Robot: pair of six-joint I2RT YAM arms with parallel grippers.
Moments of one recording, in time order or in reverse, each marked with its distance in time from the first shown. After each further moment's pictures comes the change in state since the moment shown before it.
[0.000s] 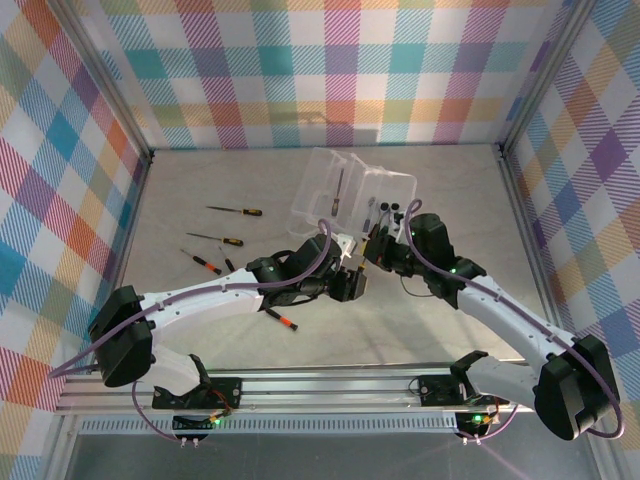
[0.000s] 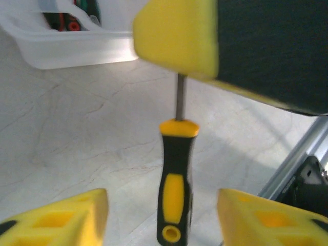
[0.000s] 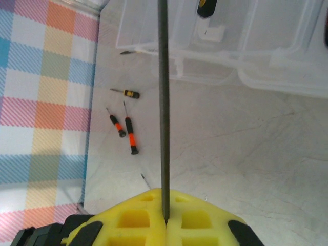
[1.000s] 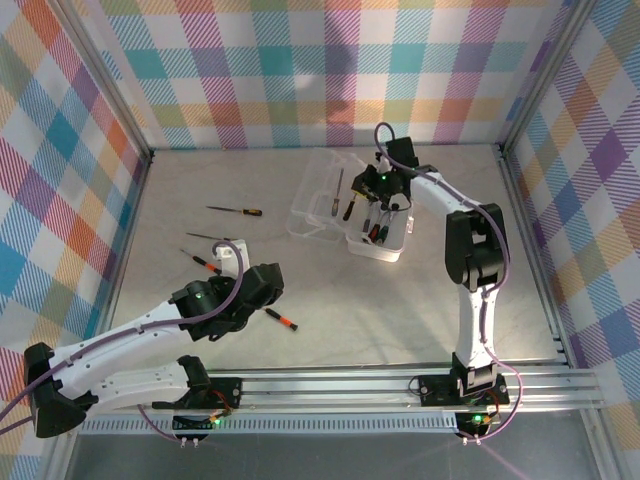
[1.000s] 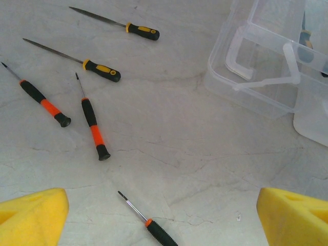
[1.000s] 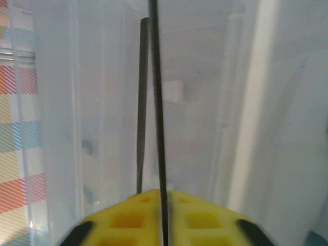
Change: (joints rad) left arm 0.000 -0.470 -0.184 -0.563 -0.727 -0.446; right arm -0.224 1.018 0.954 -0.230 -0.179 -0.147
